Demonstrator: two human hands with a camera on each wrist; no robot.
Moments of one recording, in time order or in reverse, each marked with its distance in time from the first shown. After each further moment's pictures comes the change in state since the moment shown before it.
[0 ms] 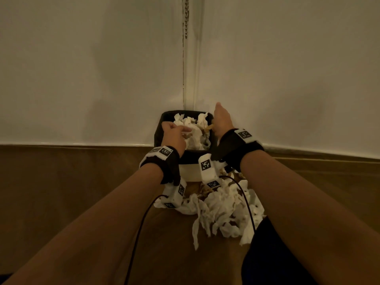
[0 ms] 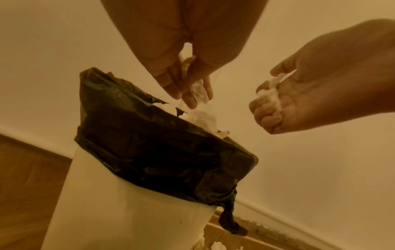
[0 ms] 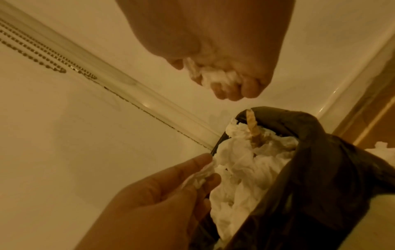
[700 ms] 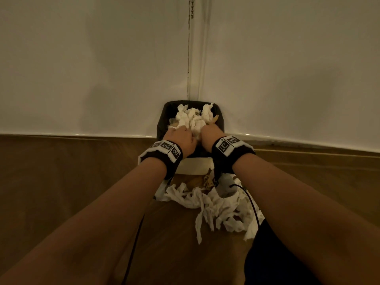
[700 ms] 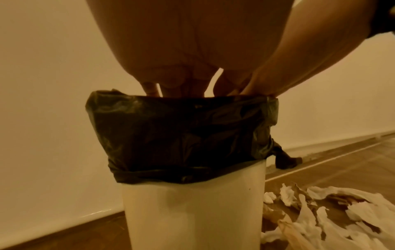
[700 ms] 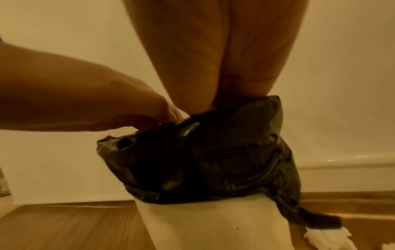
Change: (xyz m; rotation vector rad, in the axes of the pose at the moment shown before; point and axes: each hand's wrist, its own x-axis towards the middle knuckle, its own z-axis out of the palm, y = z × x) left_hand 0.007 -0.012 -0.003 0.951 -0.308 0.268; right_hand -0.009 0.039 0.018 -1.559 -0.332 -0.360
